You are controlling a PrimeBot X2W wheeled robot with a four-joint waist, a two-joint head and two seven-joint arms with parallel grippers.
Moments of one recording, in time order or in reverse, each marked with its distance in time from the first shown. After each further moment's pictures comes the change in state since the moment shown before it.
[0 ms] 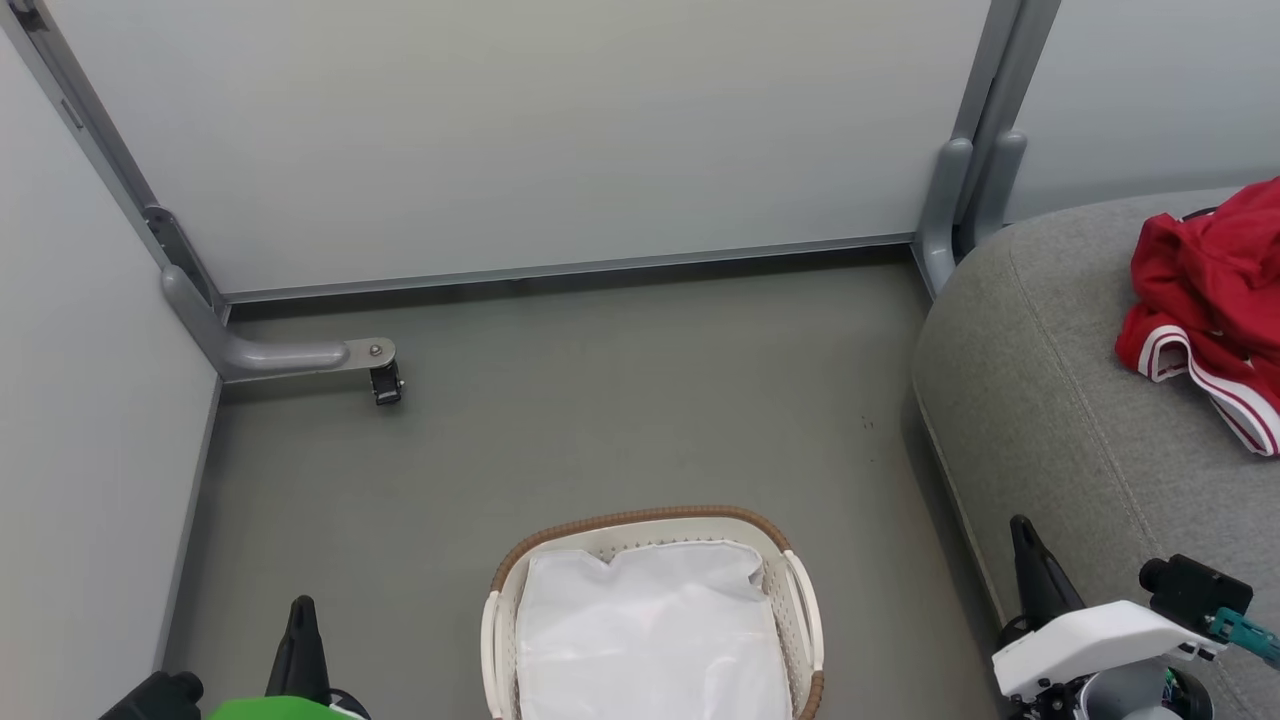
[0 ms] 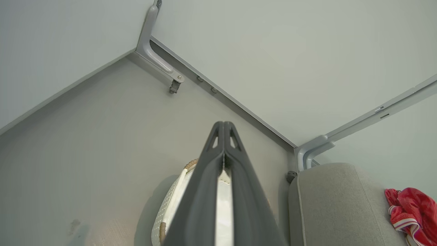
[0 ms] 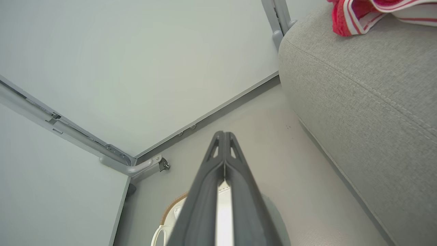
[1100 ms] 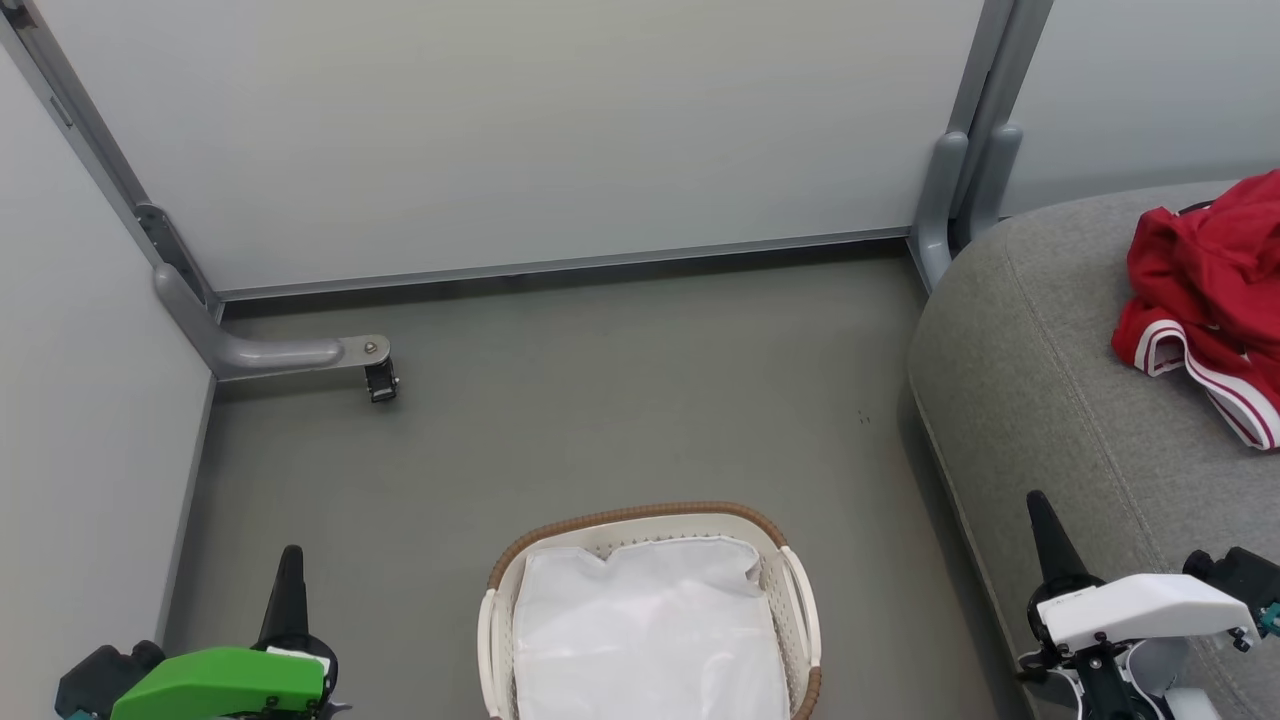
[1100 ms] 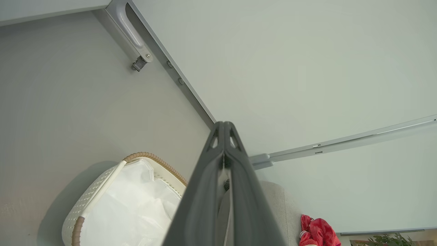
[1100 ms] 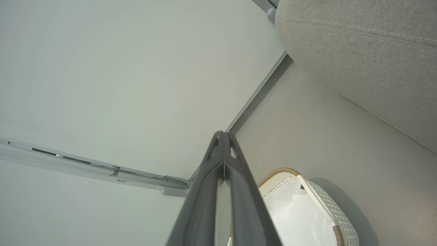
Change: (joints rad) left arm -0.082 -0.011 0.065 -0.002 -0.363 -0.042 0.113; right arm -0.032 -0.002 -0.045 -0.029 0.434 0.000 0.113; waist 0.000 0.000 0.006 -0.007
